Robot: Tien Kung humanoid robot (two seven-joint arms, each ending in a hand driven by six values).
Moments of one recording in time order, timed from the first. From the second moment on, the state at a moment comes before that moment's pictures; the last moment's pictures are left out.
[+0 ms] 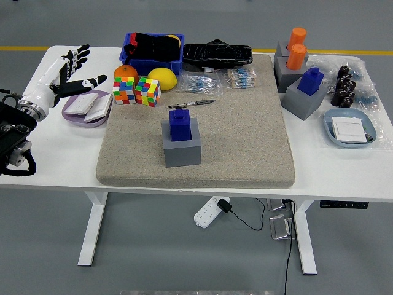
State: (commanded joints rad) left arm -0.86 0.43 -0.44 -0.58 0.62 0.05 -0.47; right arm -0.08 -0.29 1.37 0.21 -1.36 0.09 -0.09
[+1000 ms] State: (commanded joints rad) left arm -0.86 0.43 -0.42 -0.58 0.62 0.05 -0.47; right arm -0.08 -0.31 1.34 0.21 -1.35 0.09 -0.09
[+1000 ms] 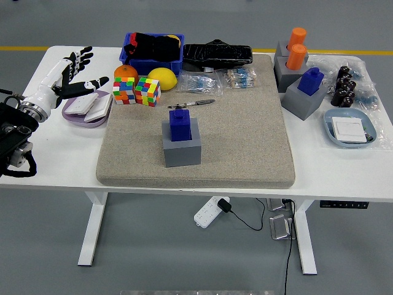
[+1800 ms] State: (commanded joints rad) left arm -0.86 0.43 -0.44 -0.58 0.62 0.05 -0.47; right arm -0.08 -0.30 1.35 0.21 -1.35 0.09 -0.09
